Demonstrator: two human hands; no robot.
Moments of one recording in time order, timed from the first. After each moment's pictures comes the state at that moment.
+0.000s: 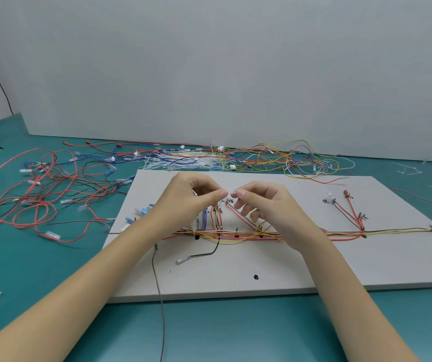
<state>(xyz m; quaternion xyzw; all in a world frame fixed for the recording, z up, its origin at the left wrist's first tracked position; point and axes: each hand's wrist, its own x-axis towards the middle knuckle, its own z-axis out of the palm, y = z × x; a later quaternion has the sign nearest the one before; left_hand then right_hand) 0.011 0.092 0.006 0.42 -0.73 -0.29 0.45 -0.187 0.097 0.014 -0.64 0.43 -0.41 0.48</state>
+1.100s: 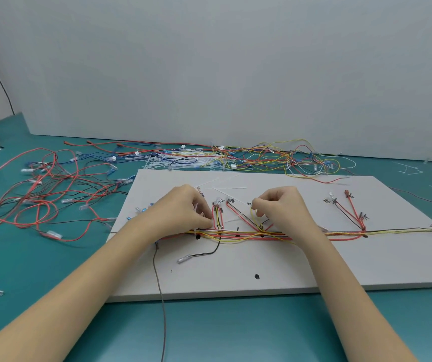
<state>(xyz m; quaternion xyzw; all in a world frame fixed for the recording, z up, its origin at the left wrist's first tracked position) 0.025 0.084 -0.007 0.56 -0.76 -0.22 0.23 -0.199 0.082 0.000 -0.62 0.61 -0.38 0.31</state>
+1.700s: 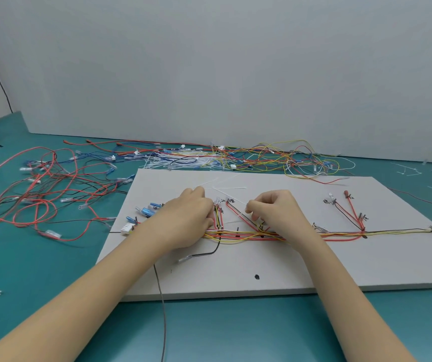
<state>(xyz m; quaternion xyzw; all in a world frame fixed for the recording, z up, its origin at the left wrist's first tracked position) 0.010 0.098 -0.003 0.57 -0.82 -0.07 0.07 -0.193 0.082 -0.005 -0.62 0.60 -0.36 0.35</state>
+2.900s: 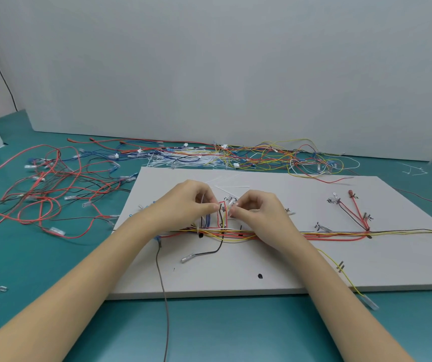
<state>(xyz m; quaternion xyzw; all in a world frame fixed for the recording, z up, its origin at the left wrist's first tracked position) 0.024 0.087 0.002 0.53 -0.76 -0.27 0.27 -0.169 0.088 -0.019 -0.68 0.51 -0.40 0.34</state>
